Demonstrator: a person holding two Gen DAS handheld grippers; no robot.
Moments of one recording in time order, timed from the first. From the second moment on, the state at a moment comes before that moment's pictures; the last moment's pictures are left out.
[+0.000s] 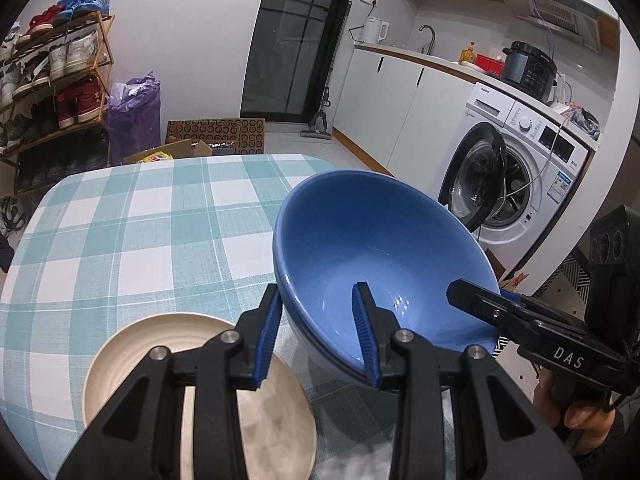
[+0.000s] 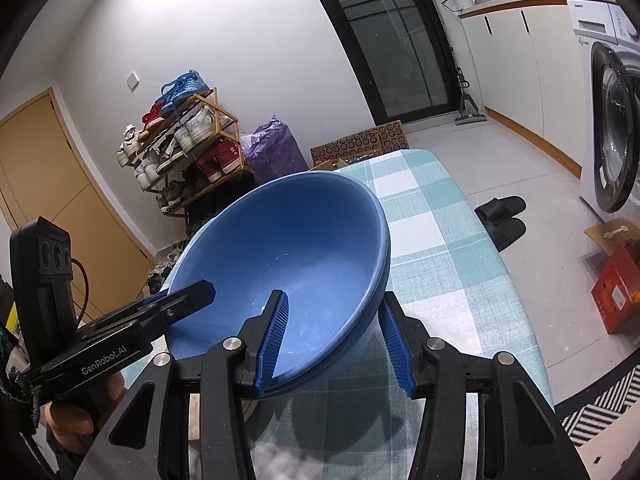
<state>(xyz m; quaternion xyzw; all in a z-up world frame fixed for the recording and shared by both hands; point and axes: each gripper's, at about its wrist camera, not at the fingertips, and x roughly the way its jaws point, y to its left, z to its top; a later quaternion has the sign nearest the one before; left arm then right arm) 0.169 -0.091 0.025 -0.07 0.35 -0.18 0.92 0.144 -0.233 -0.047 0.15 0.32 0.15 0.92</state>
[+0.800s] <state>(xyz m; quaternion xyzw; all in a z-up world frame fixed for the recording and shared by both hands) 0.126 -0.052 0.052 -0.07 0.31 -0.14 0.94 0.114 -0.189 -0.014 0.13 0.30 0.17 0.93</state>
